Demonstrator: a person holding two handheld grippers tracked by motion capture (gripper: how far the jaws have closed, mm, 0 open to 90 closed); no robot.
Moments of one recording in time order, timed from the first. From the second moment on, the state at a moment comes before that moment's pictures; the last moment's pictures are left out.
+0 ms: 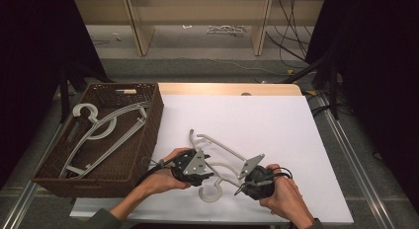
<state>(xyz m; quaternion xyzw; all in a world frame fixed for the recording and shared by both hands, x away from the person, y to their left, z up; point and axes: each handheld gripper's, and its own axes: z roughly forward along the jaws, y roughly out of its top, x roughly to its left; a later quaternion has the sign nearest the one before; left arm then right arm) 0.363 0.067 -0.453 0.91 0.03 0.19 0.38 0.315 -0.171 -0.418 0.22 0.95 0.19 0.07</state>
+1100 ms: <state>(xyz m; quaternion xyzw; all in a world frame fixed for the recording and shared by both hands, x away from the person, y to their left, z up) 0.349 0.058 -0.421 0.91 -0.14 0.23 0.32 0.316 -0.185 -0.398 0.17 0.95 0.23 0.10</state>
